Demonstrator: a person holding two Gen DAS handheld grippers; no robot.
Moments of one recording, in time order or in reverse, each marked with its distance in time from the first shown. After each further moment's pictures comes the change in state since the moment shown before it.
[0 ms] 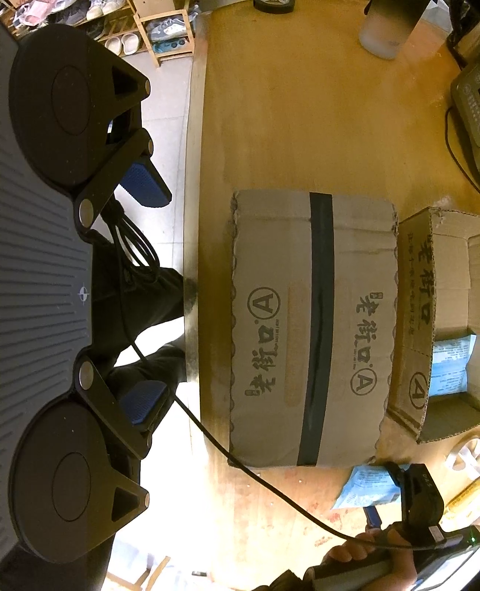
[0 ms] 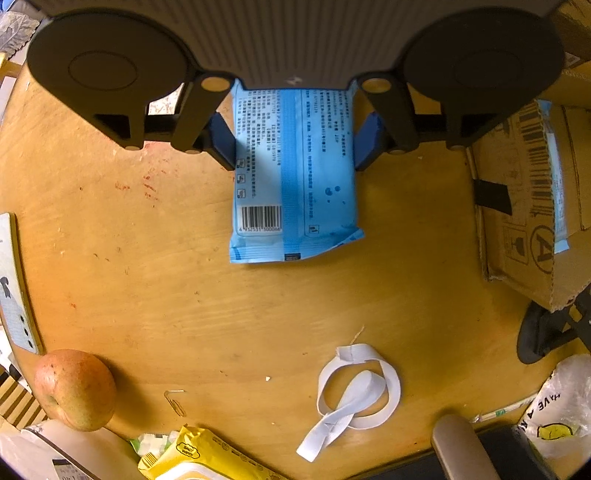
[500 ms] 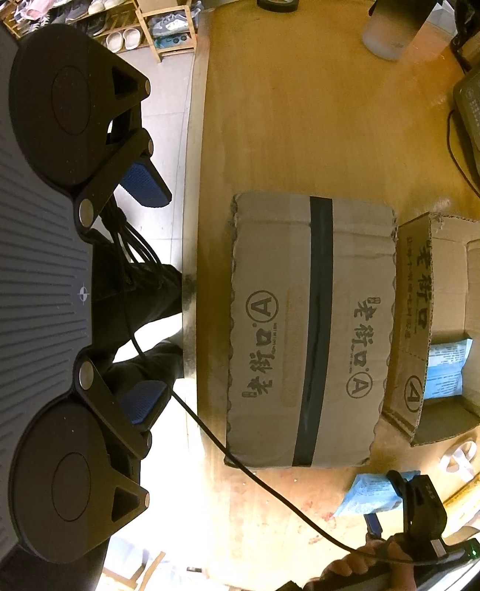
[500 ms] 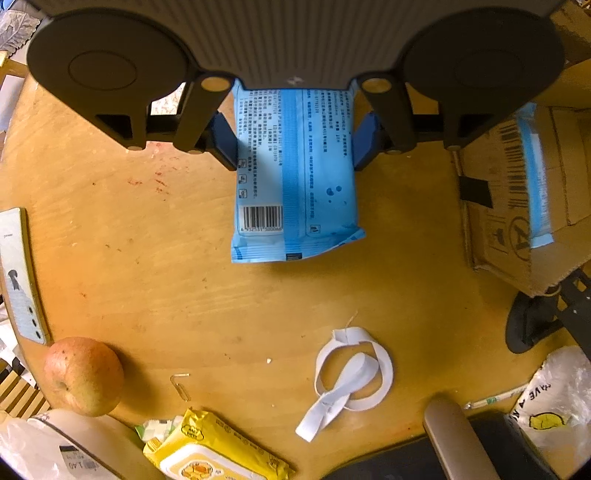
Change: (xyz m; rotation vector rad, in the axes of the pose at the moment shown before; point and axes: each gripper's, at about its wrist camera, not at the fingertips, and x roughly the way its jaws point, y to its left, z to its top) left arm -0.001 0.008 -0.001 -0.010 -0.008 -0.017; right arm -0.024 -0.001 0.001 -0.002 -0.006 0.011
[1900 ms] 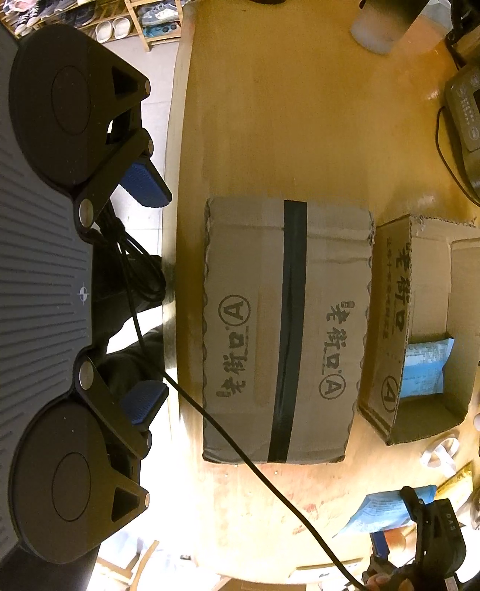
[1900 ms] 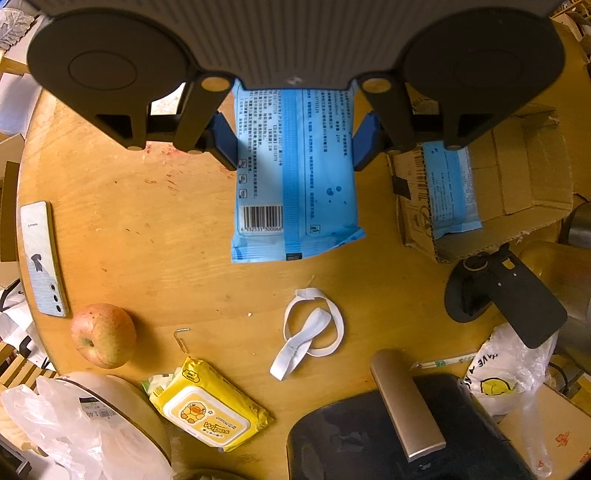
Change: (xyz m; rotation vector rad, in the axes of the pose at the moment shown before) left arm -0.003 0.010 0.013 0.007 -0.033 -0.045; right arm -0.069 0.015 0.006 0.034 -0.034 0.041
